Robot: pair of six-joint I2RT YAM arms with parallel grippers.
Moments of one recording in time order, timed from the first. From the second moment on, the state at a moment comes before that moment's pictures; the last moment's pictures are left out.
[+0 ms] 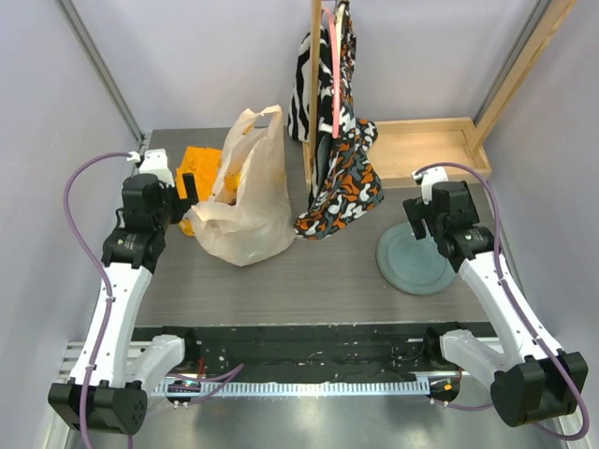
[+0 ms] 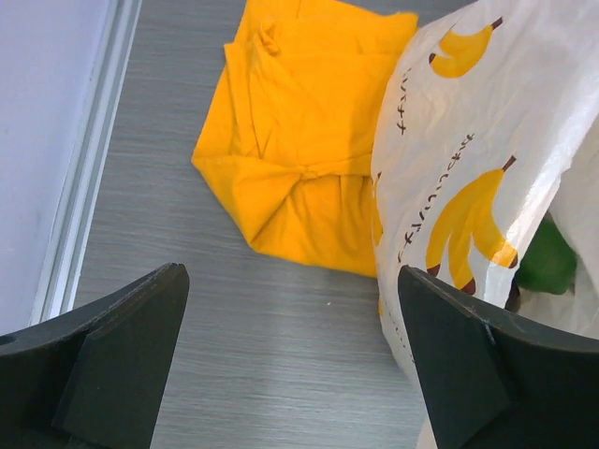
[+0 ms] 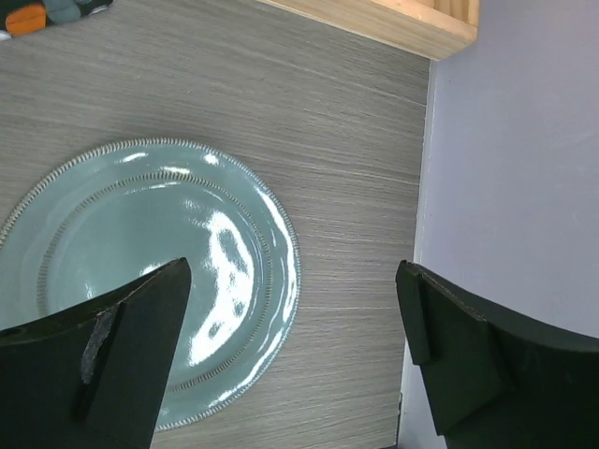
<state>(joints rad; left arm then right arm) -0.07 0.94 1.03 -0.56 -0.16 -0.09 0.18 0.99 0.87 -0.53 0.37 -0.31</state>
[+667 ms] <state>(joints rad) -0.02 0.90 1.10 -0.62 0.02 -0.14 0.70 1.47 1.74 -0.85 -0.21 -0.43</state>
